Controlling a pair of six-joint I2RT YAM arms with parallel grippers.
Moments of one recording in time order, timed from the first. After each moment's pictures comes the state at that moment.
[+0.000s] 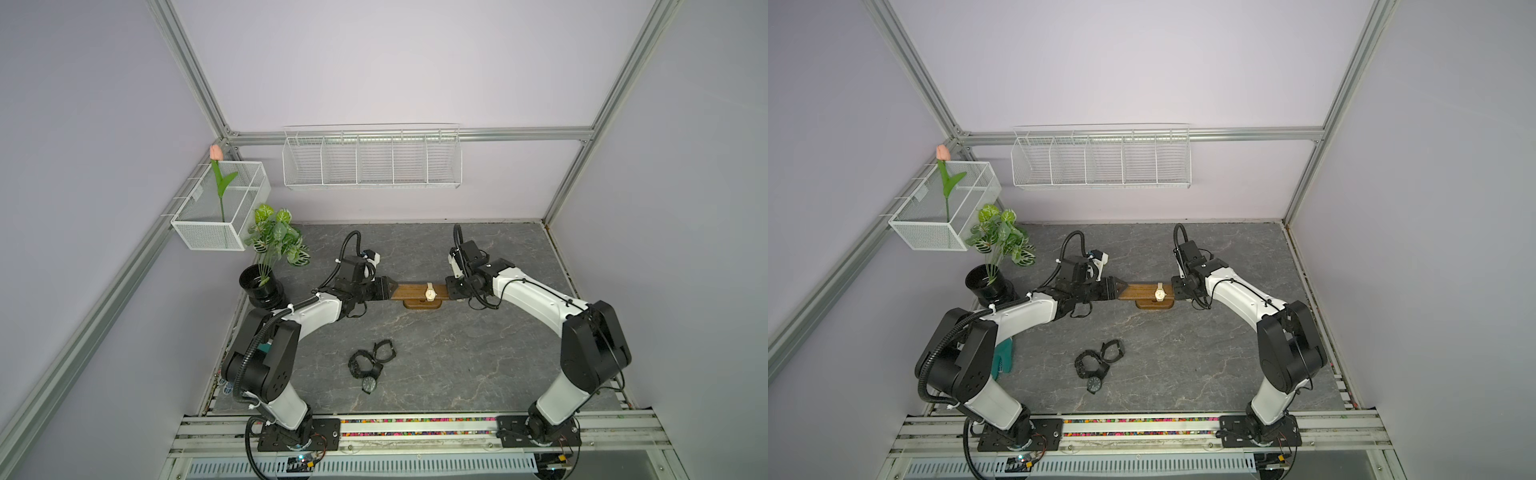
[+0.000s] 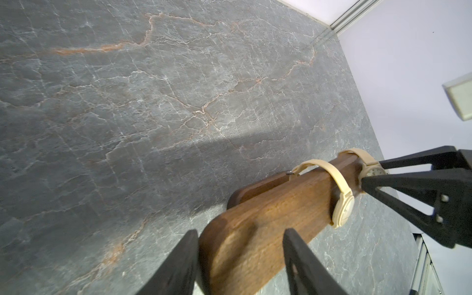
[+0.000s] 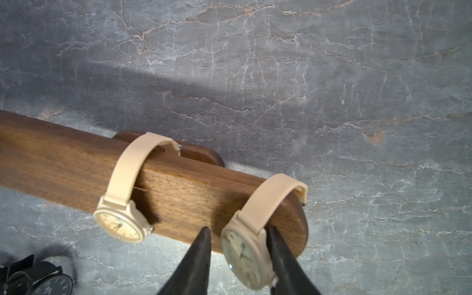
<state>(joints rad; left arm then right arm) -0.46 1.64 0.89 0.09 0.39 -0.45 0.51 1.69 1.25 -0.67 0.04 0.29</state>
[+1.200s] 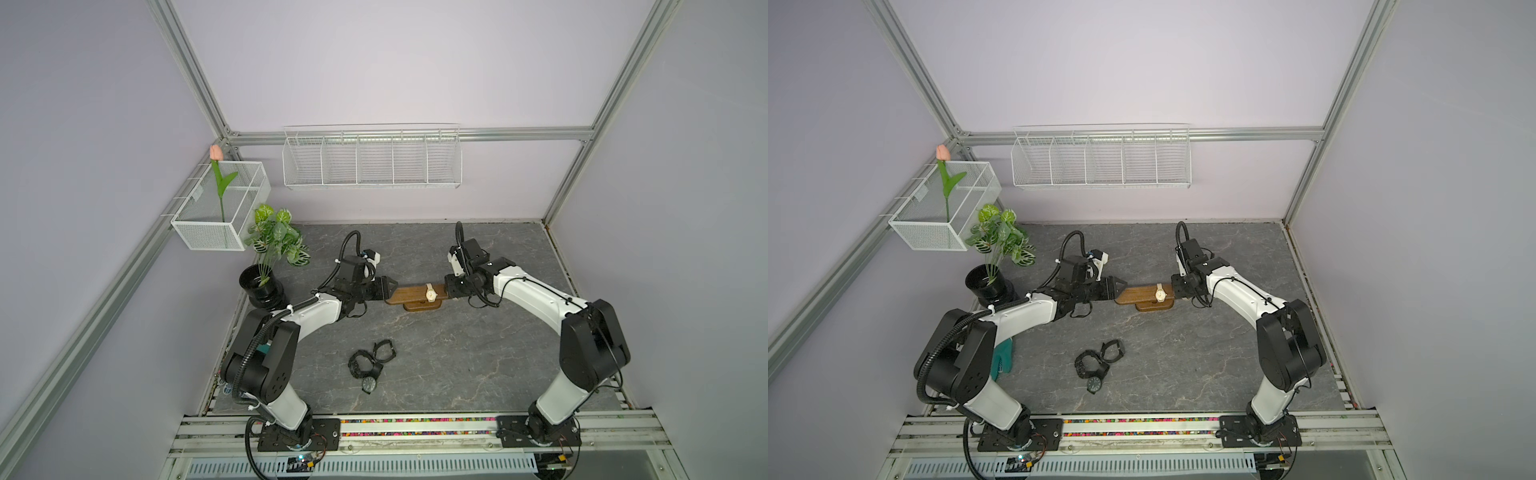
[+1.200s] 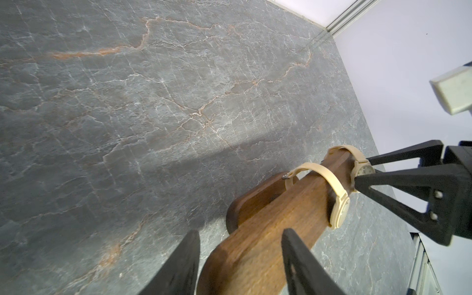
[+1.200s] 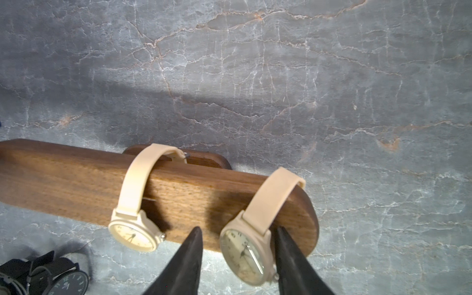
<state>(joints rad) -0.47 1.63 0.89 0.10 0.39 -0.45 0.49 1.70 1.26 -0.65 0.00 0.29</state>
